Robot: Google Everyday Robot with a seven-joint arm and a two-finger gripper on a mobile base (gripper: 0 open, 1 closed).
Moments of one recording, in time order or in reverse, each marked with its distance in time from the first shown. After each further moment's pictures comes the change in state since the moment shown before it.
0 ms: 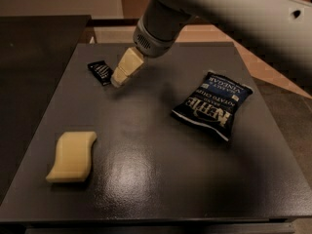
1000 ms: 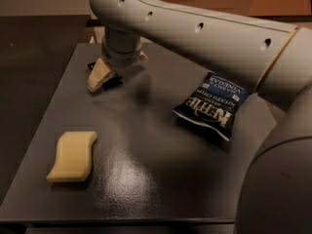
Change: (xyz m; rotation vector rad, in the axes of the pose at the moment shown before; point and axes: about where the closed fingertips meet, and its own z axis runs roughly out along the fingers) arm -0.036 0.016 0.083 0.104 0.110 0.175
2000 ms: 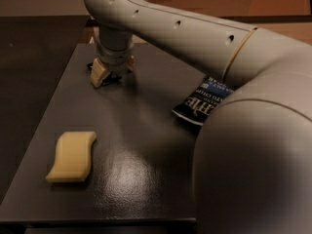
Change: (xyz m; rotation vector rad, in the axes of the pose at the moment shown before) arm -0.022 0.007 0.035 -0.050 0.063 0.022
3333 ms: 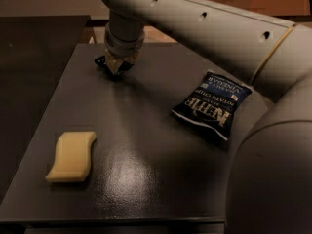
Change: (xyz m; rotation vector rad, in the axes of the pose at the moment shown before) arm 0.002 -0.013 -0.046 0.007 -0.092 -0.014
